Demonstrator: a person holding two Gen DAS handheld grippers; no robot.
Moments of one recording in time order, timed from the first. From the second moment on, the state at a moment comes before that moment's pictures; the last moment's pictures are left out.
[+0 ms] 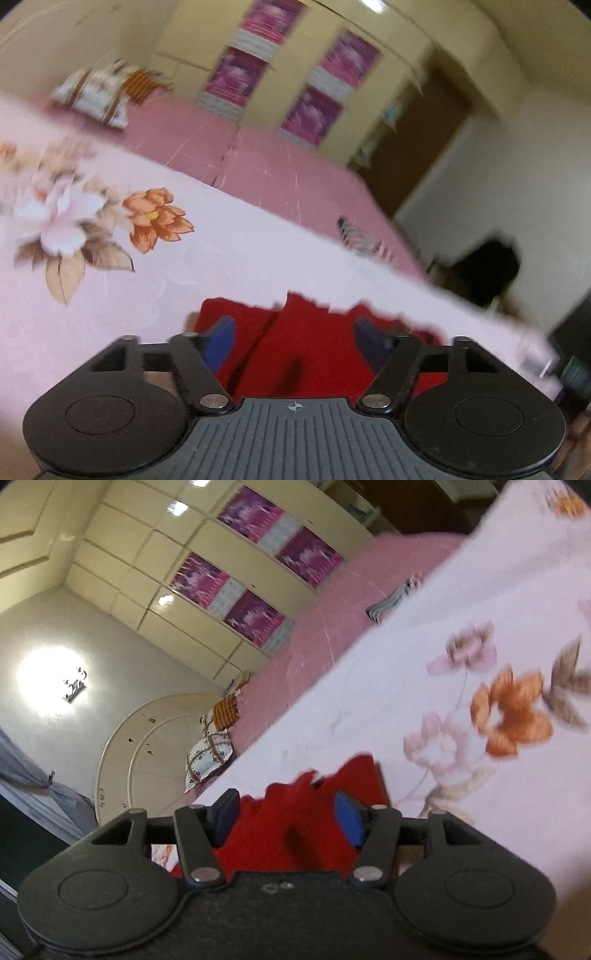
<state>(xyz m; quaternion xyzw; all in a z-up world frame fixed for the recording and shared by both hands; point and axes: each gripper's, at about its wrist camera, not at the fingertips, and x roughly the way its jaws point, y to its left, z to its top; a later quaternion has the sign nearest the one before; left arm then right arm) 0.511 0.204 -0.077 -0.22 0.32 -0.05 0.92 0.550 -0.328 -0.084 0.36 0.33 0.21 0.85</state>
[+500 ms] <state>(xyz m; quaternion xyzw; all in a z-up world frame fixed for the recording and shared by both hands) 0.494 0.168 -0.061 -0.06 0.30 0.02 0.95 0.535 -0.244 -0.050 -0.01 0.37 0.12 0.92</state>
